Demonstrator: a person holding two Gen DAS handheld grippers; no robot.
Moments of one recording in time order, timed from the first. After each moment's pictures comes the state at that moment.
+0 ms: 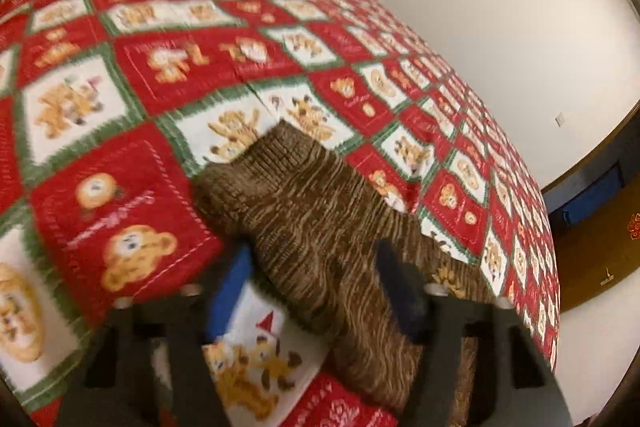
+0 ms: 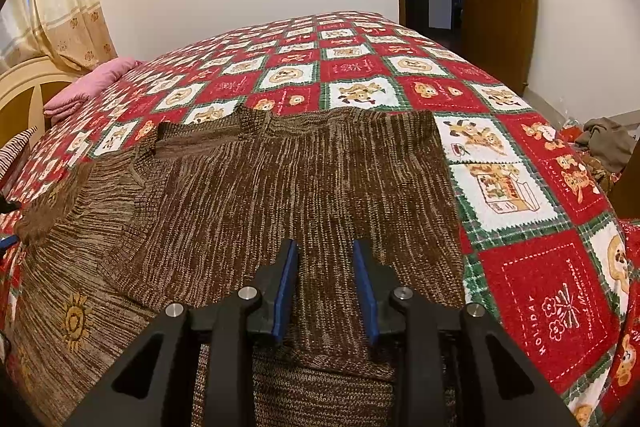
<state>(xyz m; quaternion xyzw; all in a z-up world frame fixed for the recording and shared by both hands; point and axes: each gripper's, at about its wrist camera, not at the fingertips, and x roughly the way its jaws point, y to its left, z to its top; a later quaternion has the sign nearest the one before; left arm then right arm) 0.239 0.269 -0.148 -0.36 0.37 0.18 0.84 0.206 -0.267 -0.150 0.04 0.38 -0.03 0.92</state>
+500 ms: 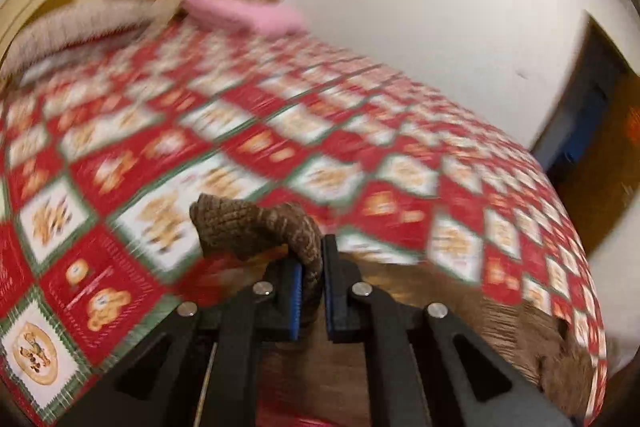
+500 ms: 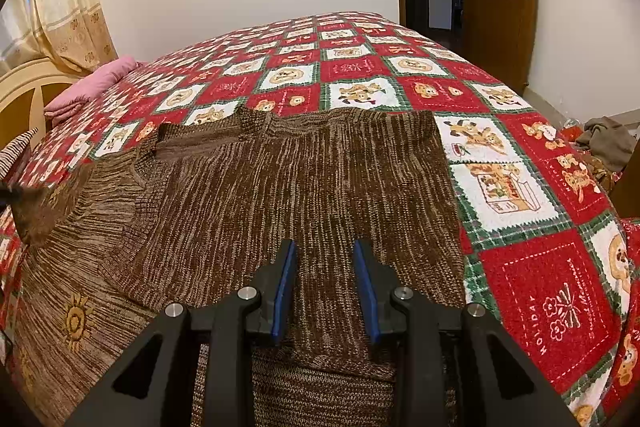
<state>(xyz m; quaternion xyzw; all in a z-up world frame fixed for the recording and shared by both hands) 0.253 0.184 -0.077 -0.19 0.30 0.14 0.93 0.206 -0.268 -0.150 0.05 0.38 -0.02 0.92</state>
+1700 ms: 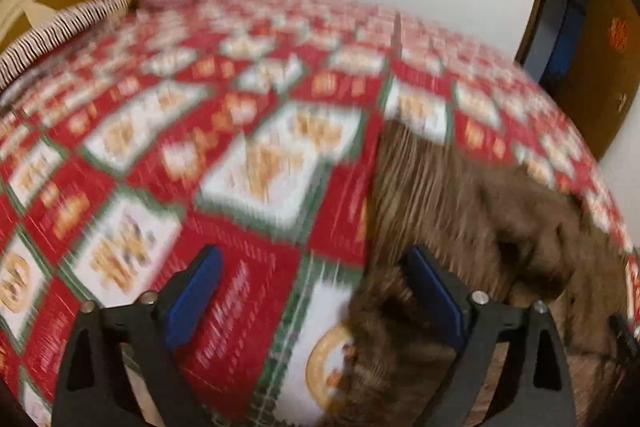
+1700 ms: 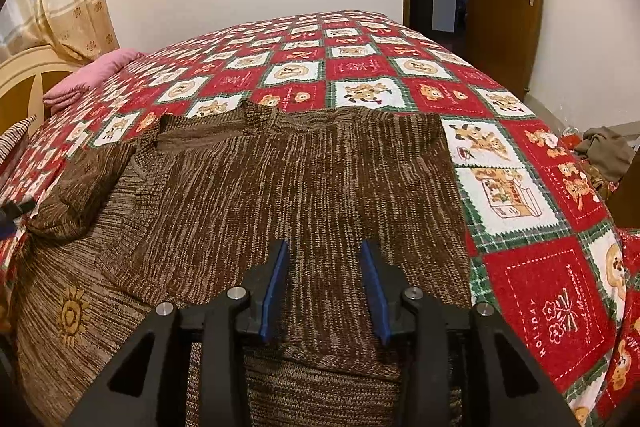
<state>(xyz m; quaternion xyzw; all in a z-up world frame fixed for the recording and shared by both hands) 0.217 0.119 -0.140 -0.11 0.42 0.10 0.89 0.207 -0.262 -0.151 0.03 0.39 -0.02 0.92</state>
